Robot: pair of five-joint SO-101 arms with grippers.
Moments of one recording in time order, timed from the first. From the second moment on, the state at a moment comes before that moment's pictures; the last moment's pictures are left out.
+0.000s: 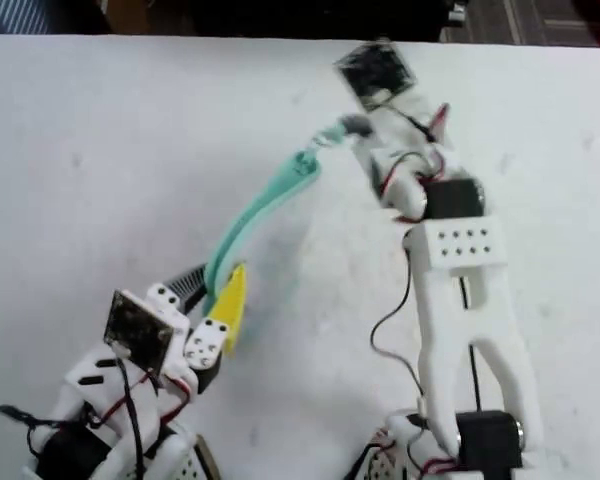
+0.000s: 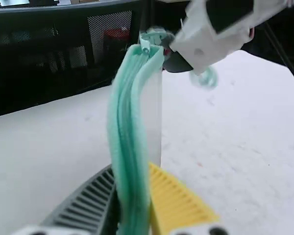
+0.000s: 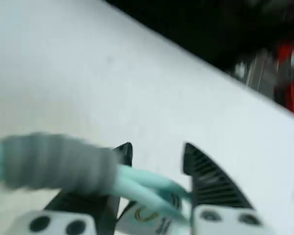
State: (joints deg) left arm 27.6 -105.0 68.6 61.8 0.7; right arm -4.8 -18.9 15.0 51.1 28.5
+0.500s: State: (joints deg) left arm 20.7 -104.1 71.0 54.6 -0.3; right arm -4.4 -38.9 14.9 68.7 28.5
